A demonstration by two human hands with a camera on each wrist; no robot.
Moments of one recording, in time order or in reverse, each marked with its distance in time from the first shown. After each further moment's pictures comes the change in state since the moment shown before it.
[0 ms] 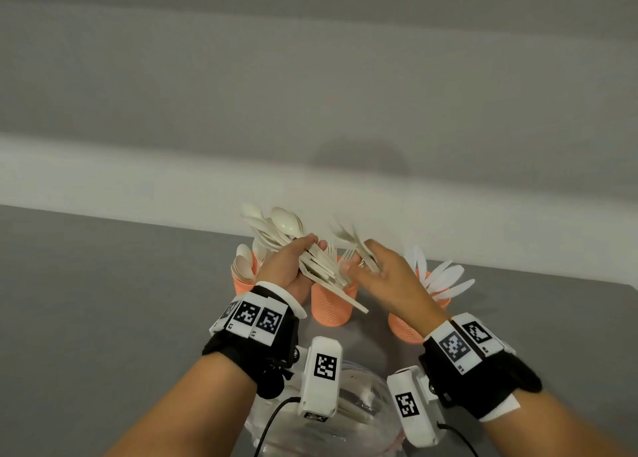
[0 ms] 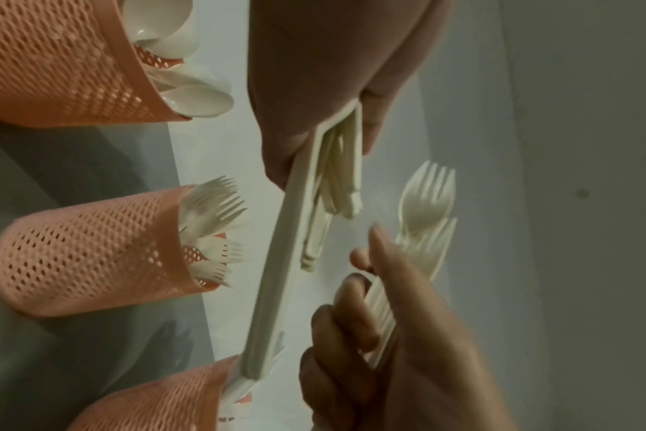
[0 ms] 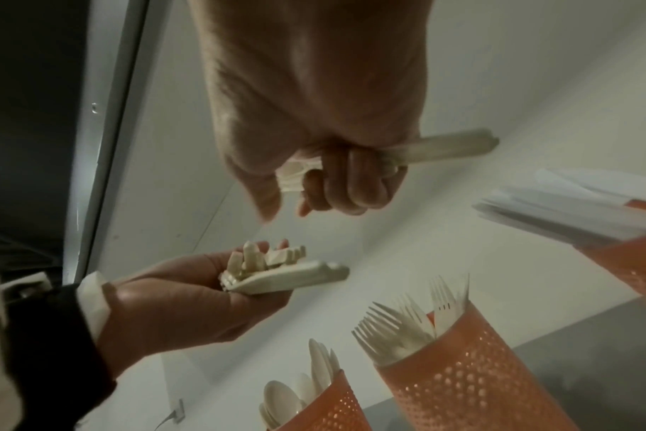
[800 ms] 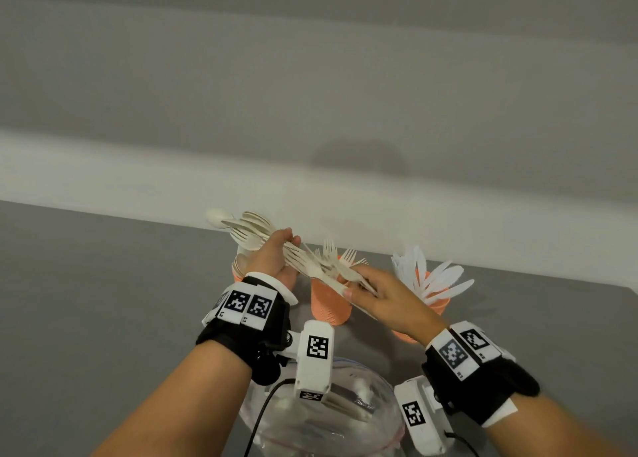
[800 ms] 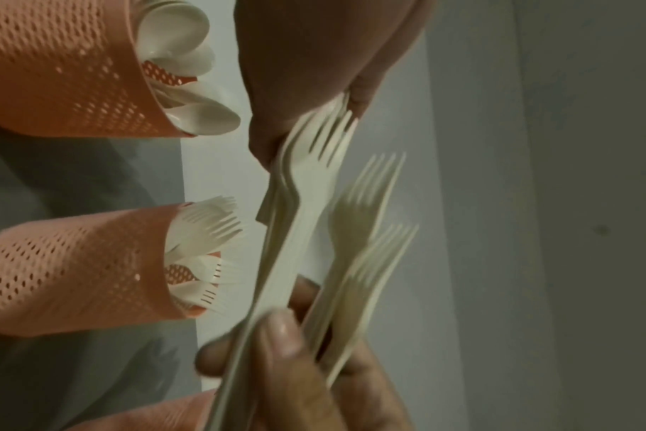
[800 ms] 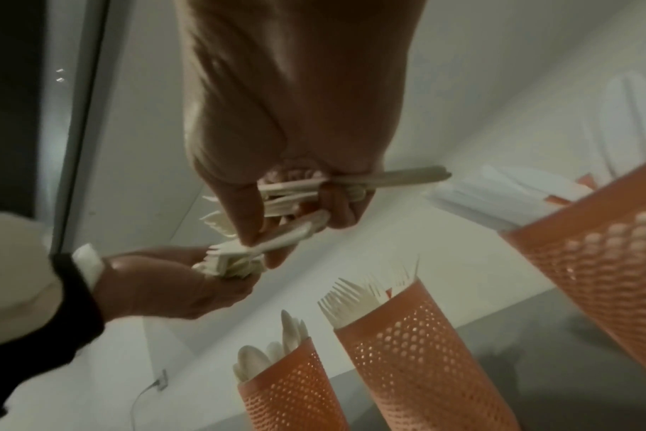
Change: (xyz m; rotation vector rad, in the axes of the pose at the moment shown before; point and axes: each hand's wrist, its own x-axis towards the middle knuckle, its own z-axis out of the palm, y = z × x) left_hand 0.008 0.015 -0.005 -0.123 0.239 0.119; right_hand -0.009 0.024 0.001 0.026 -0.268 0.010
